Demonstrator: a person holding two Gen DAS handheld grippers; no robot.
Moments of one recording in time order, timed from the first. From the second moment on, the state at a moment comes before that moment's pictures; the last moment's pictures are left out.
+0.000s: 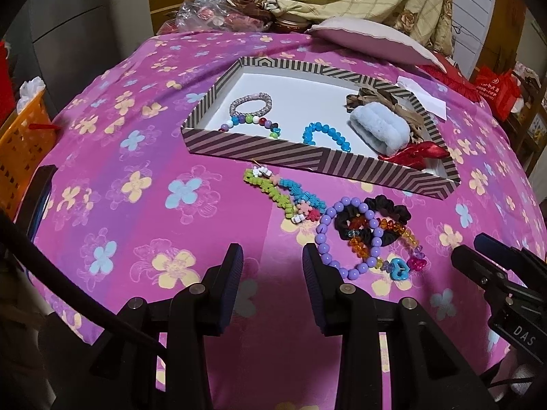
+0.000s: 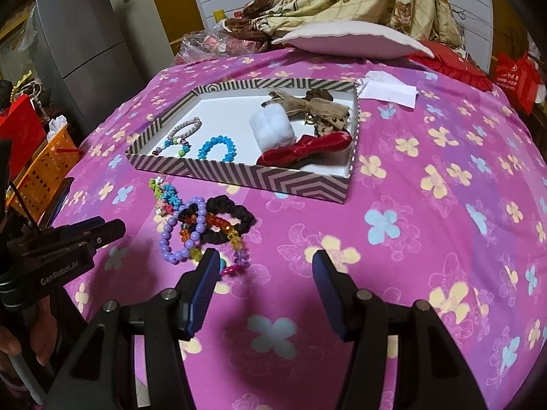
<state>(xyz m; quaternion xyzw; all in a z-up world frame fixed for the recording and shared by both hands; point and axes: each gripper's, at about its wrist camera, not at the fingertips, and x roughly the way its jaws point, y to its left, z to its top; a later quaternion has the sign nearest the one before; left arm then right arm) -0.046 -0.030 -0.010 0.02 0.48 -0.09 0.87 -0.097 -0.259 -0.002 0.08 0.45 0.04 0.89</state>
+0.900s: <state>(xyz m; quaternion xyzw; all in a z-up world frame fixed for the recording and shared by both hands) -0.014 -0.048 -0.043 -0.02 0.53 -0.12 0.84 -0.024 -0.234 -0.036 -0.02 0.47 0.15 0.87</state>
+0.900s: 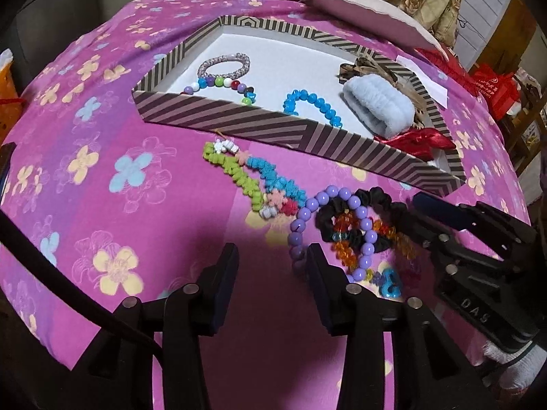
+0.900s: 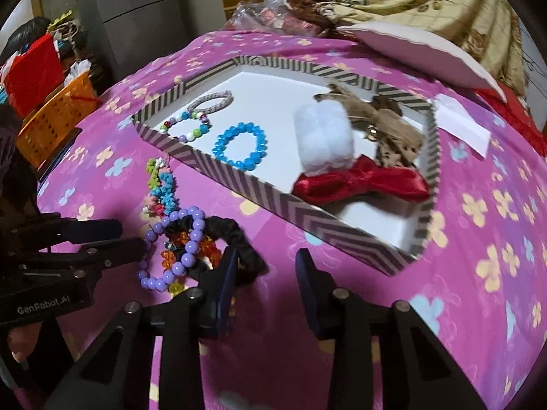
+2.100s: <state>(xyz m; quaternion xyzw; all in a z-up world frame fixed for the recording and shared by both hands) -0.007 -0.026 0.055 0.03 0.44 -0.15 0.88 -0.052 -0.239 0.070 -0.02 0.38 0.13 0.92</state>
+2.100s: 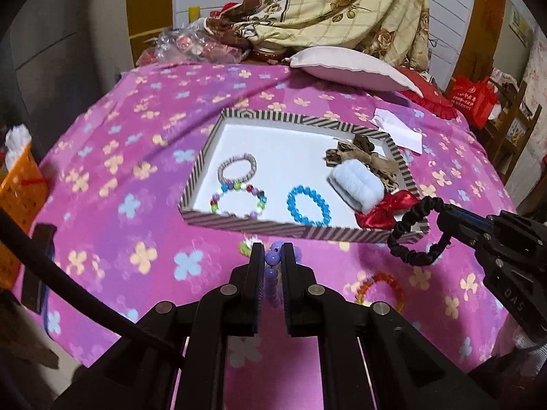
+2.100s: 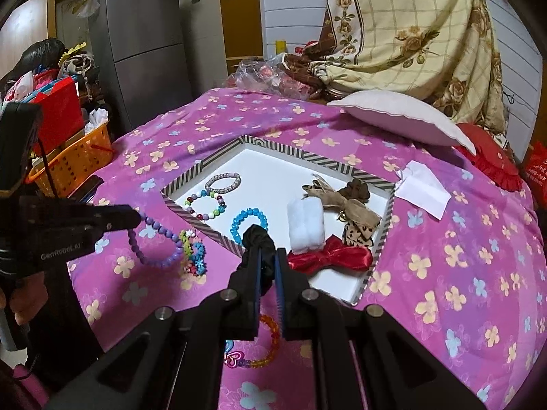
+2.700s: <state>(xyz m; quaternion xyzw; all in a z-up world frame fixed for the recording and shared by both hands) 0.063 -0.048 0.053 0.06 0.44 -0.13 0.89 0.011 -0.238 0.051 0.01 0.40 0.13 0.91</state>
